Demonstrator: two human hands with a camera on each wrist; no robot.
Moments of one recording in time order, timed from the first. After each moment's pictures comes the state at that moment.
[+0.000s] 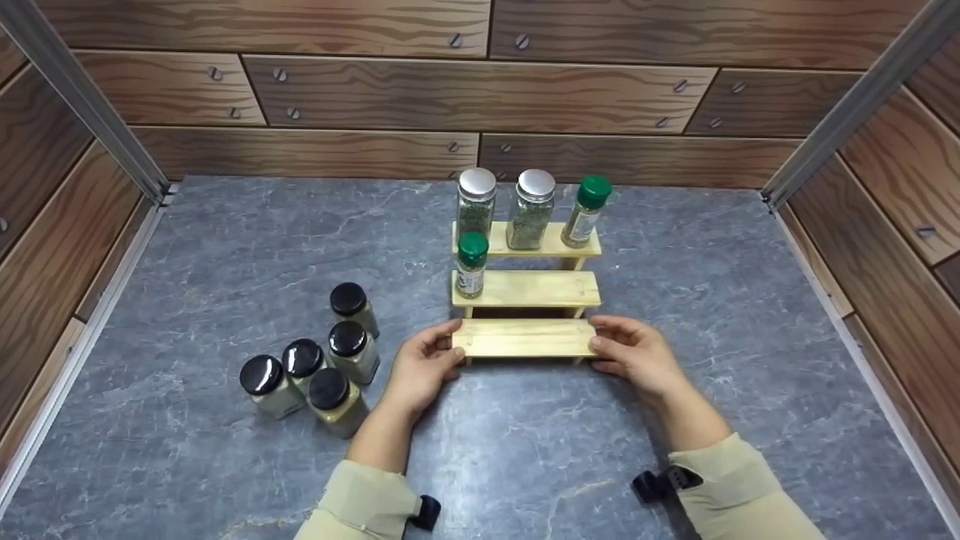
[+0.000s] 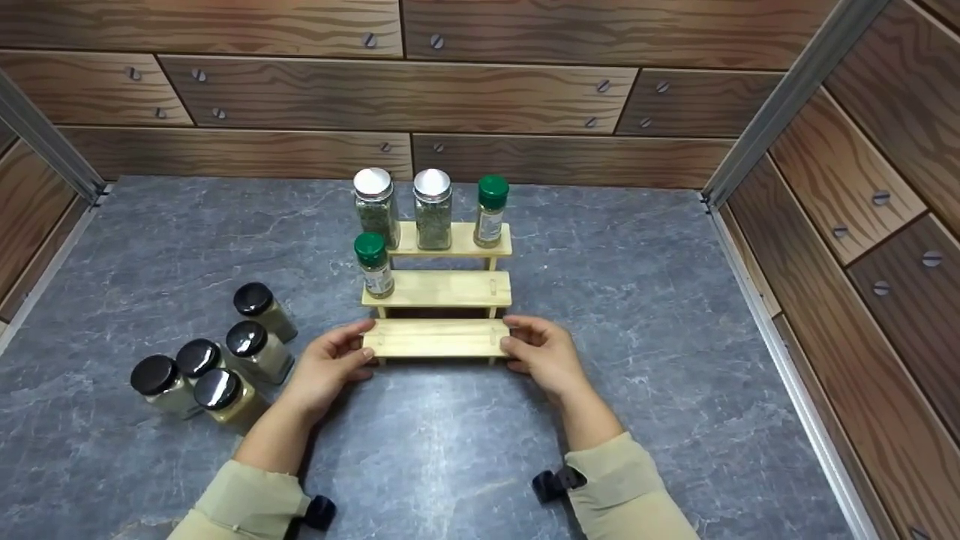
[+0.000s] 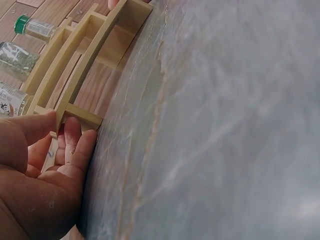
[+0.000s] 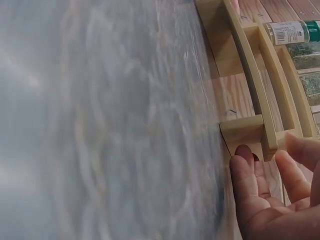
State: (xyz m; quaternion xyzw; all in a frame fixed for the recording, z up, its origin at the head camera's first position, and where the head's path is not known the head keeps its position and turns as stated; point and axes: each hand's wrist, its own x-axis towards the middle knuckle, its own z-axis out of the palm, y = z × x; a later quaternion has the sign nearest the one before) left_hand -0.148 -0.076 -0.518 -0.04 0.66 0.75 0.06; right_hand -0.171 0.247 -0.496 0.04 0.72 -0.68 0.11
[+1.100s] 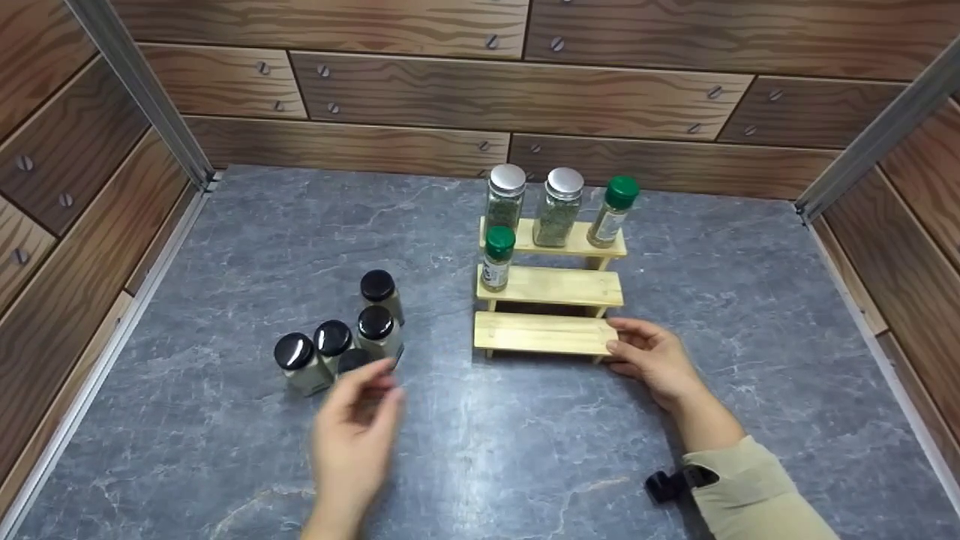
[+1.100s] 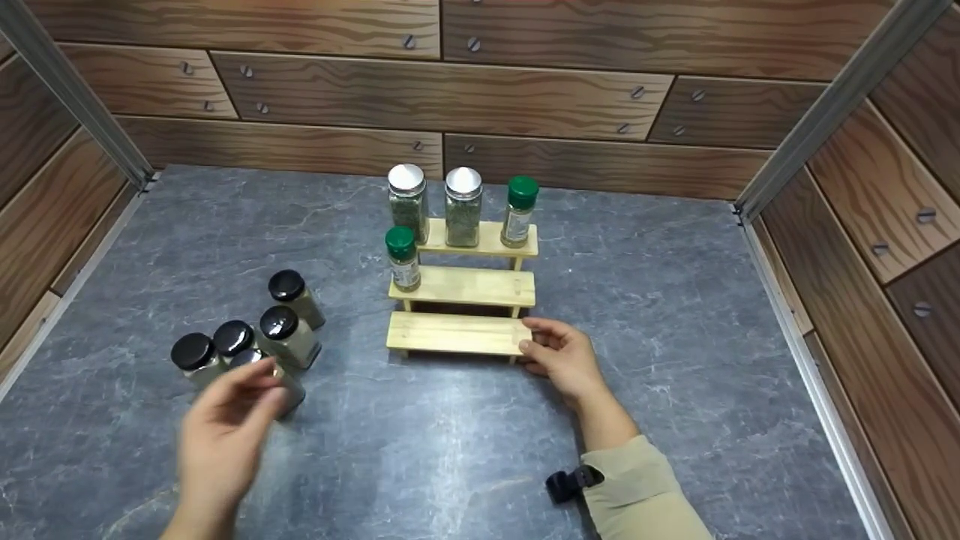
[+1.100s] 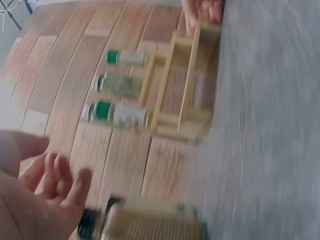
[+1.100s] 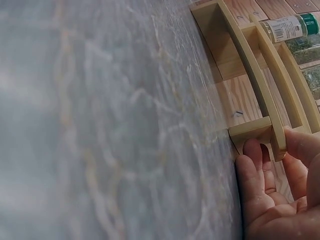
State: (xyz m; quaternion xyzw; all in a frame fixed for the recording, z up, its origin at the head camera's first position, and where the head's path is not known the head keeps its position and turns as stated) left_hand -0.023 -0.122 -0.450 -0.04 0.71 0.65 -0.26; right_hand -0.178 0.247 -0.512 0.03 0.71 -0.70 0.11
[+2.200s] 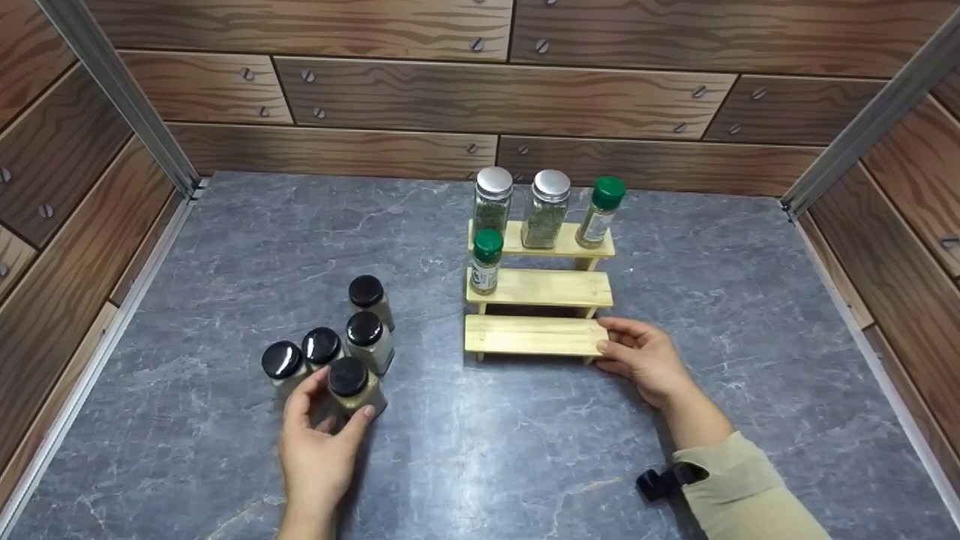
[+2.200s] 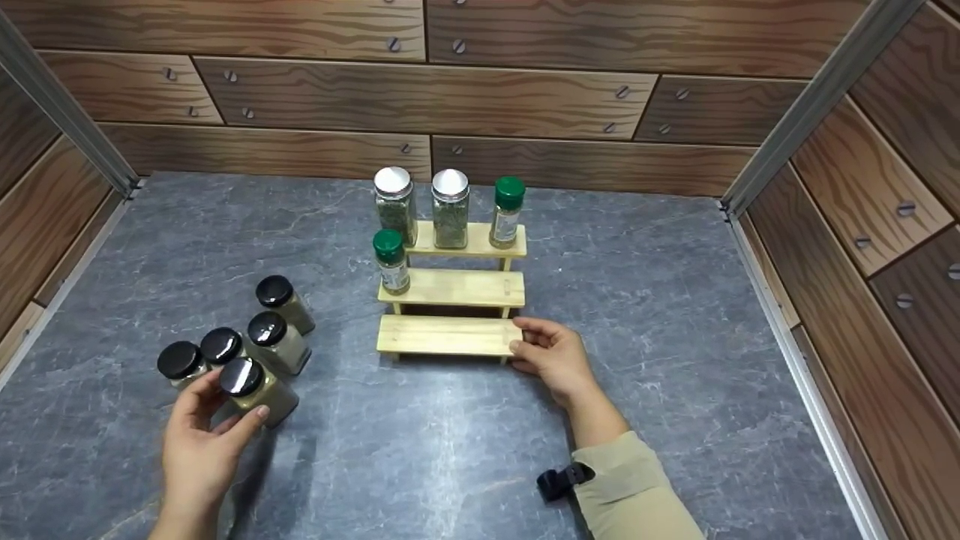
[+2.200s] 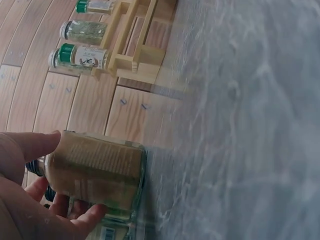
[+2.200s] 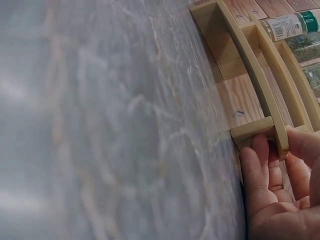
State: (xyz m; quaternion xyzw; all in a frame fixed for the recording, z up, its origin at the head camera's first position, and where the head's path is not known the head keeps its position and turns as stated) left_hand -0.028 -0.151 -0.488 -0.19 0.73 0.62 -0.23; right_hand -0.178 0.248 -0.513 0.03 0.68 -0.73 0.11
